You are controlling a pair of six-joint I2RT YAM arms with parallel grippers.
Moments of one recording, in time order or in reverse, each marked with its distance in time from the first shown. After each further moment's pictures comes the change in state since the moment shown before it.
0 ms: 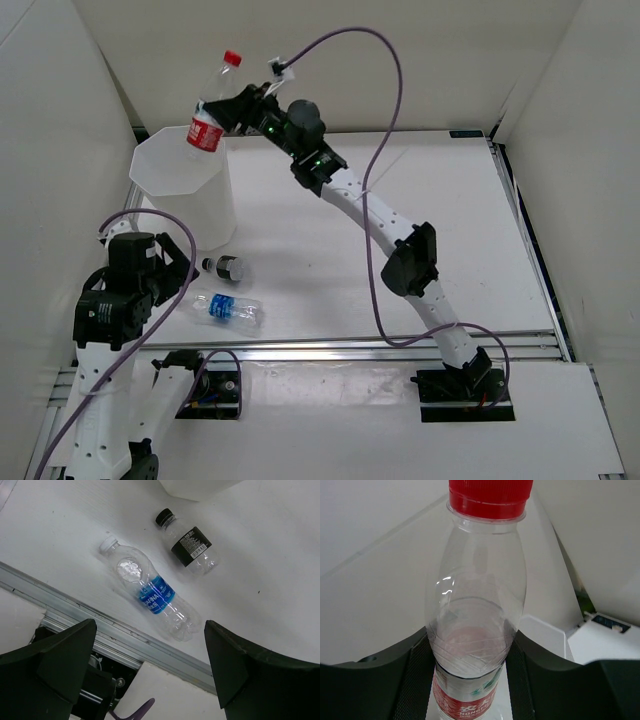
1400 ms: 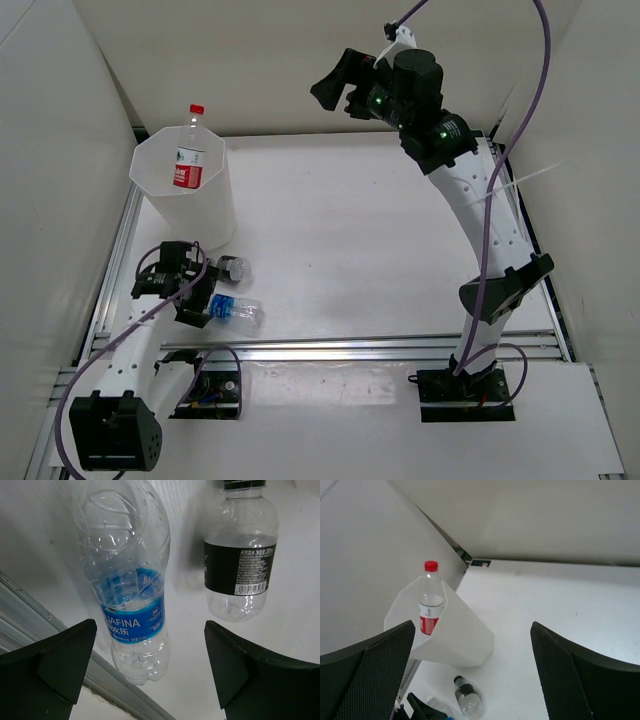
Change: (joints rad) left arm 0.062 0.168 -0.554 0.386 0.201 -0.649; right arm -0.235 -0.591 -0.291 -0.765 0.138 -0.134
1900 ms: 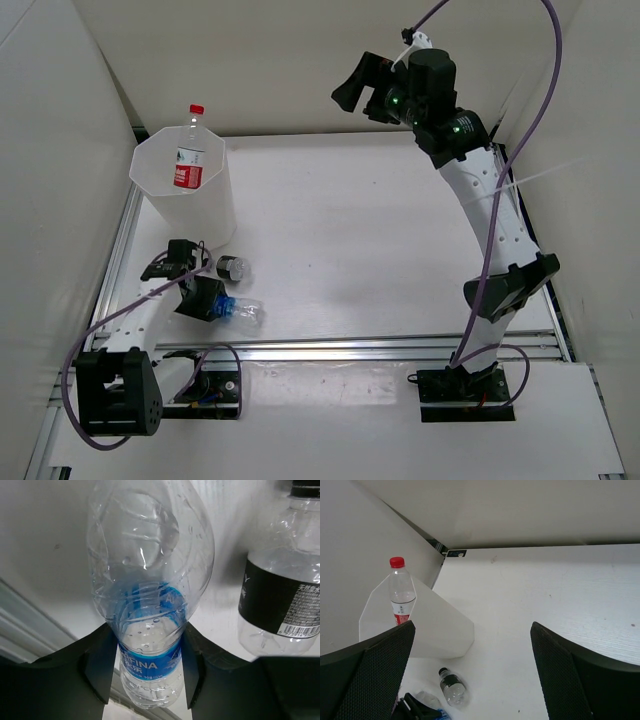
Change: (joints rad) left arm 0.020 0.209 -0.038 0.082 0.055 -0.007; right arm -0.093 0.000 -0.034 -0.101 -0.040 0.005
